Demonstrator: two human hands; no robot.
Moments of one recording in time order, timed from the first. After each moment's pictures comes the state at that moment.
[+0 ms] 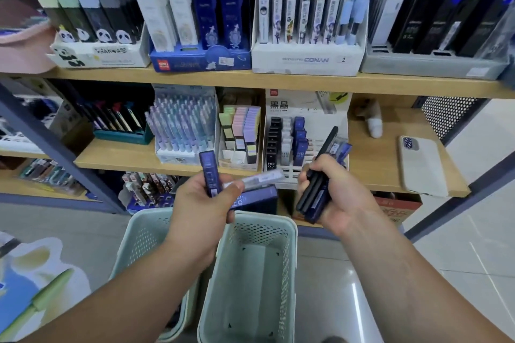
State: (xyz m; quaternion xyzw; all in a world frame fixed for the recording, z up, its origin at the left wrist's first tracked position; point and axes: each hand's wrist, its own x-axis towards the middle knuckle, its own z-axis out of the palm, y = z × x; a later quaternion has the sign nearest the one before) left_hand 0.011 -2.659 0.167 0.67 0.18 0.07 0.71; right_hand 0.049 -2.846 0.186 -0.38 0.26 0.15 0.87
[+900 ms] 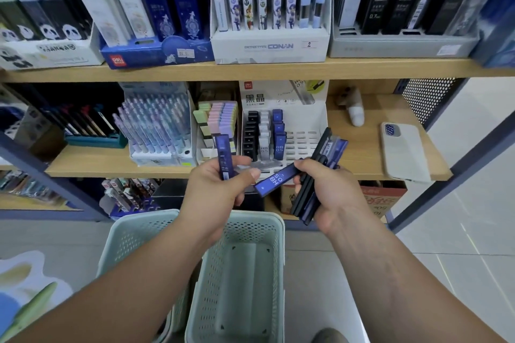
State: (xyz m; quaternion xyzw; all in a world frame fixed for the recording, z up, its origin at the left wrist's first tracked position) left_hand 0.046 -2.697 0.152 0.67 0.11 0.00 0.74; right_hand 0.049 -2.865 0.165 -0.51 0.28 0.04 0.81
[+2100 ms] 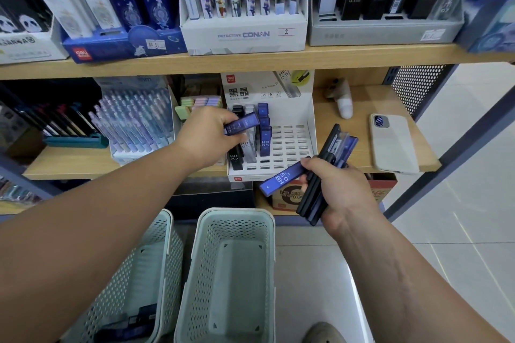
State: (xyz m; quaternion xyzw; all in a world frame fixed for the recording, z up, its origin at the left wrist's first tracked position) left_hand 0.146 -2.690 0.171 0.95 -0.16 0.08 0.25; right_hand 0.038 -2.892 0.168 -0.51 0.30 0.01 0.81
